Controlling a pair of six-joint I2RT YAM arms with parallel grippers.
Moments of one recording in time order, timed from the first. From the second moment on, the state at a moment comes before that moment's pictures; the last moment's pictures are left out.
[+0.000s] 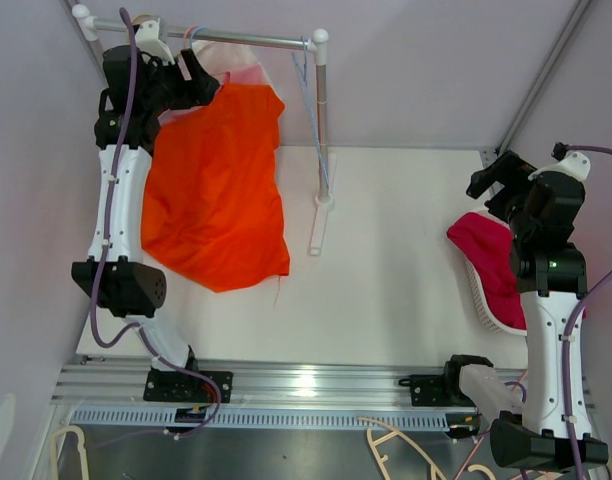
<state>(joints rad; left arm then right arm) 0.00 1.78 2.15 -0.53 0.32 -0.20 -0.07 0.94 1.29 -0.61 0.09 0.45</state>
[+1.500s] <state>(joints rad) 0.00 1.87 2.30 -0.60 0.21 -0.27 -0.07 0.95 1.28 -0.57 0.05 0.45</state>
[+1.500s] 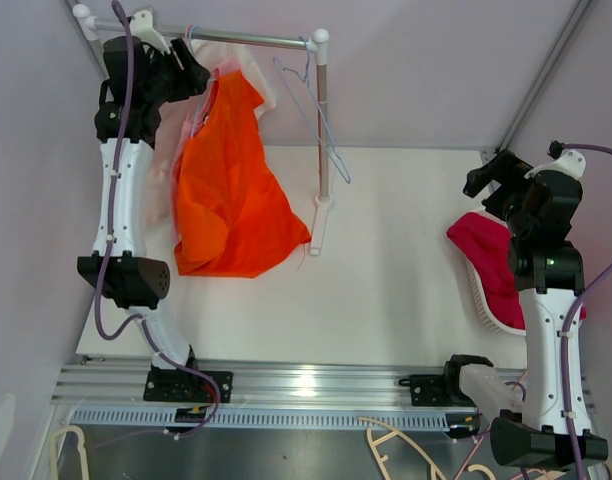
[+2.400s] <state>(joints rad) -0.03 1.84 2.31 -0.66 0.22 -0.27 -0.07 0.94 1.27 -0.57 0.03 0.46</state>
